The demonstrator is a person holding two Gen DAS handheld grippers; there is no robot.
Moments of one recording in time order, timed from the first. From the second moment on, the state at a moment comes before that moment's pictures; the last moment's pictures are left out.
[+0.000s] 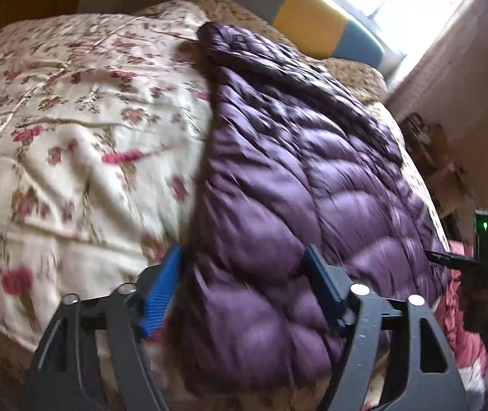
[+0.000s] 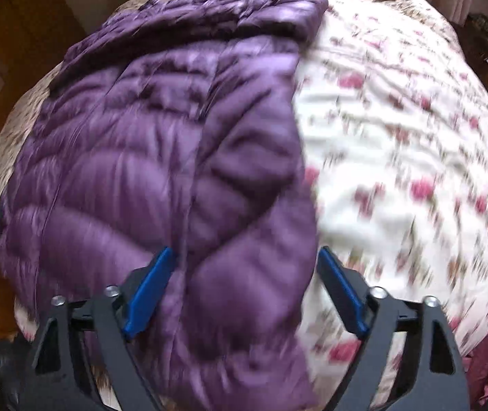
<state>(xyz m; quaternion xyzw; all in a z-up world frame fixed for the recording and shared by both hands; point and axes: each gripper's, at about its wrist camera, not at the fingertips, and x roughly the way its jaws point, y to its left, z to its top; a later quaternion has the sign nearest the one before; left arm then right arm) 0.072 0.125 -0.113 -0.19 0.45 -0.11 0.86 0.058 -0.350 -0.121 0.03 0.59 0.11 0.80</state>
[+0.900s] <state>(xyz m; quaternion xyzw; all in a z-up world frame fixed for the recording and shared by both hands) 0.202 0.126 -0.002 -0.17 0.35 -0.16 0.91 0.195 -0.285 0.012 -0.03 0.42 0.13 0.90</state>
